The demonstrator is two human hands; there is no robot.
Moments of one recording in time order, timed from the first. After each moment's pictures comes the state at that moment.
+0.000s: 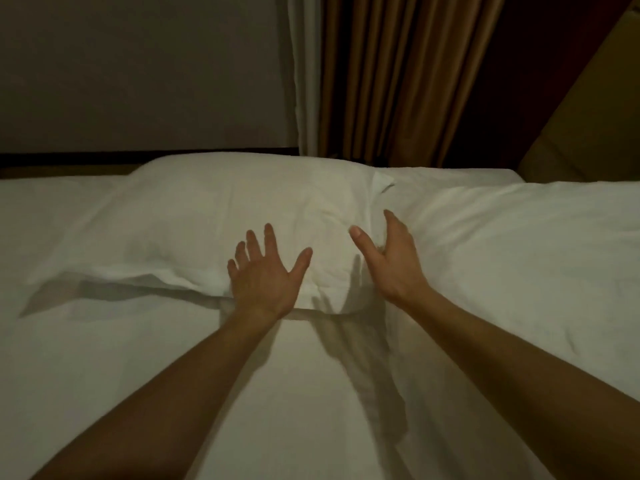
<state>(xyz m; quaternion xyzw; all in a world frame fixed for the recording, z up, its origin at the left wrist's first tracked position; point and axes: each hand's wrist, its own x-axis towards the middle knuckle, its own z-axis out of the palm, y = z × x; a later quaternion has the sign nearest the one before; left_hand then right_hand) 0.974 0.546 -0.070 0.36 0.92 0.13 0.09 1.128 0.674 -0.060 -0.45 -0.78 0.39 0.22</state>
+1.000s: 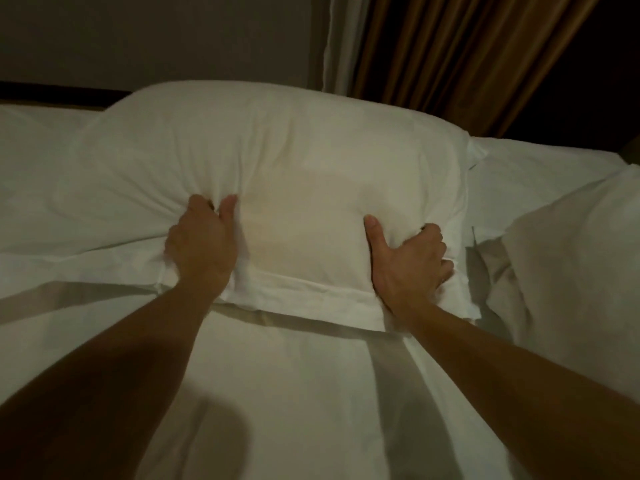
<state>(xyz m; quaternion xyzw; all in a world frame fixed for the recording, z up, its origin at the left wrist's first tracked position) 0.715 0.547 -0.215 0.20 0.95 0.21 -0.08 0.937 0.667 -0.210 -0.66 -0.66 0.25 0.27</state>
